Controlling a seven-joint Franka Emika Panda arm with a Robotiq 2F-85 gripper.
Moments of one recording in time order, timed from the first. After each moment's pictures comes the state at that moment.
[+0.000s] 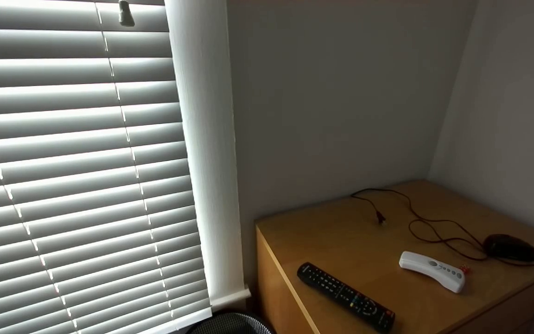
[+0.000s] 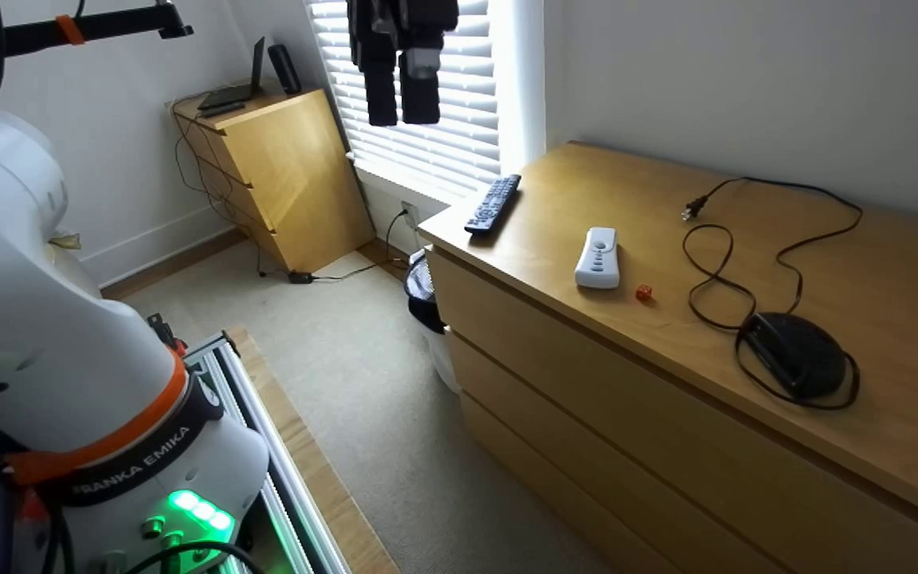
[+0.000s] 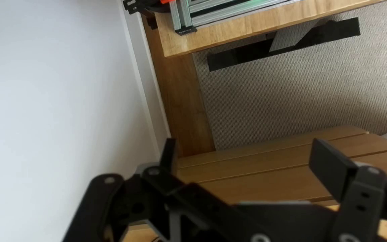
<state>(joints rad) -0.21 -0.69 -0.02 -2.53 -0.27 1.64 0.04</state>
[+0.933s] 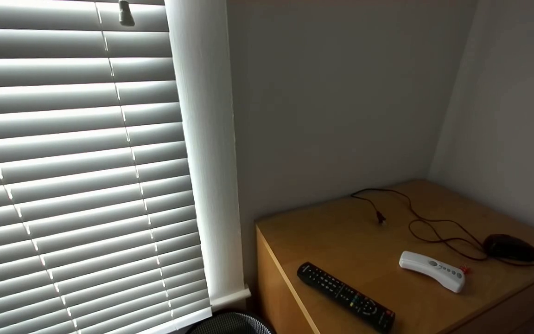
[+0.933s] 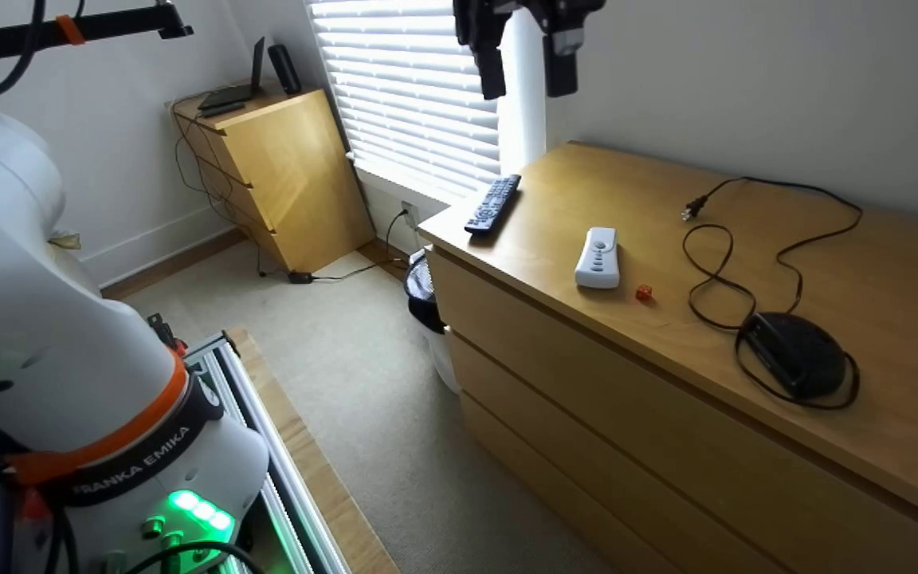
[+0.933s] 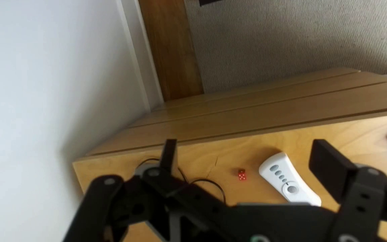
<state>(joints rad) -0.18 -0.48 -0.07 -2.42 -0.26 1.90 0.02</state>
